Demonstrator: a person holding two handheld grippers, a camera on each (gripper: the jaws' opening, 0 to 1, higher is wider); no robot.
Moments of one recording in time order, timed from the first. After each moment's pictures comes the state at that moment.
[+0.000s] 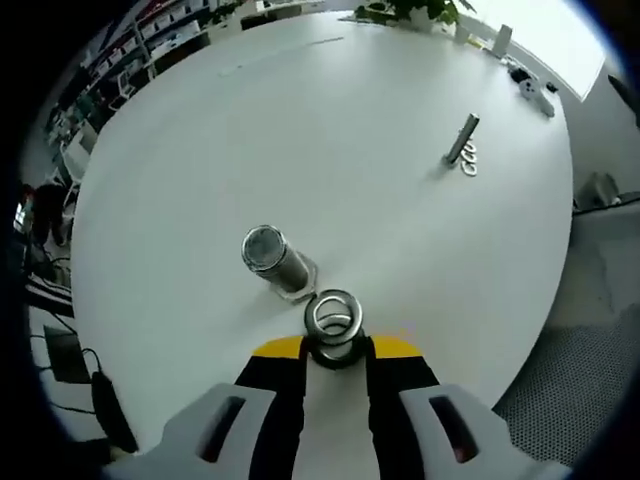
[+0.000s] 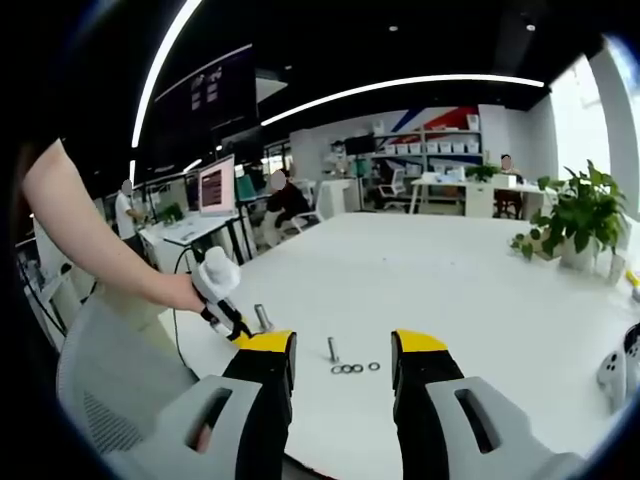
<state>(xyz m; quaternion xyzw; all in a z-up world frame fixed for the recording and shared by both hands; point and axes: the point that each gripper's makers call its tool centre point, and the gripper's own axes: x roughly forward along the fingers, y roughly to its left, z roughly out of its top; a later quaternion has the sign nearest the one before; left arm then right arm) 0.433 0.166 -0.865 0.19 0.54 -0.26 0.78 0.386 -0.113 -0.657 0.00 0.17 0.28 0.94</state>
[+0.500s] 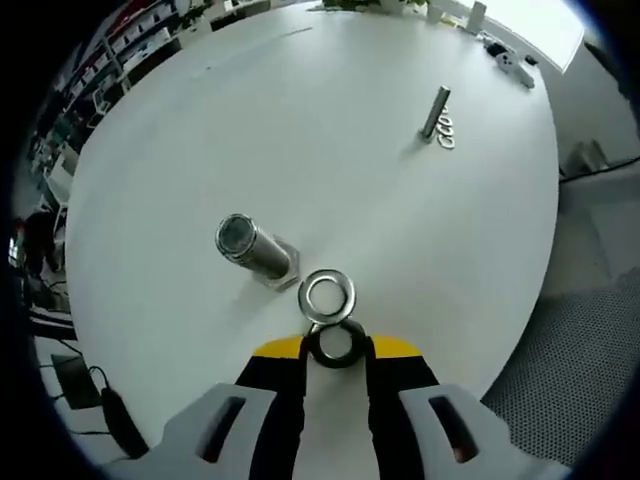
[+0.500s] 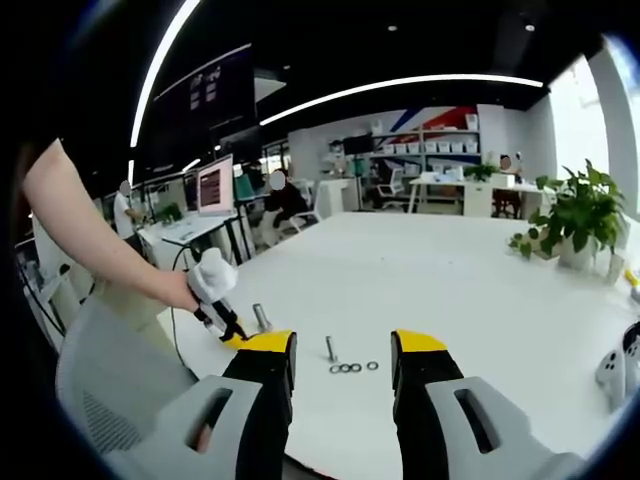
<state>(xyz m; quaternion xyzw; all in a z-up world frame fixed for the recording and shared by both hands) 0.416 0.169 -0.866 0.22 0.56 -0.29 0.75 0.386 -0.116 -0.658 0.01 0.17 0.28 0.95</state>
